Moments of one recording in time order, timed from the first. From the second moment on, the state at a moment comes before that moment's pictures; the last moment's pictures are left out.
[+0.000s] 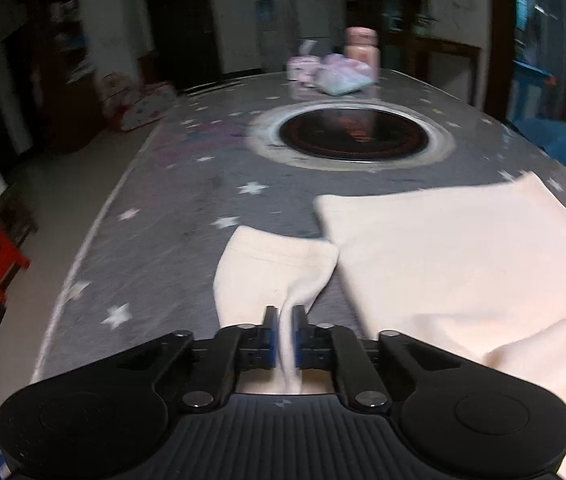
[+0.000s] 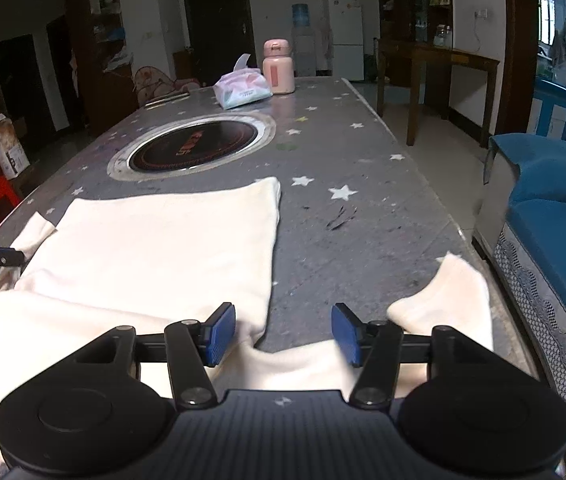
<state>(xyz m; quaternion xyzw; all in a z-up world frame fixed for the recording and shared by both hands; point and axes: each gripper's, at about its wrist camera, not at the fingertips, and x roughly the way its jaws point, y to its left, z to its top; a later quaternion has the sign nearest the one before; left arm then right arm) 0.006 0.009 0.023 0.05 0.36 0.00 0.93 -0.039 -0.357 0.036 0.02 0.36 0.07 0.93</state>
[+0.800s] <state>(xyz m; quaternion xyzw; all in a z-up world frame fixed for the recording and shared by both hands) -0.099 0.121 0.038 -0.06 0.36 0.21 0.91 -0.051 -0.346 0.031 0.01 0.37 0.11 0.92</state>
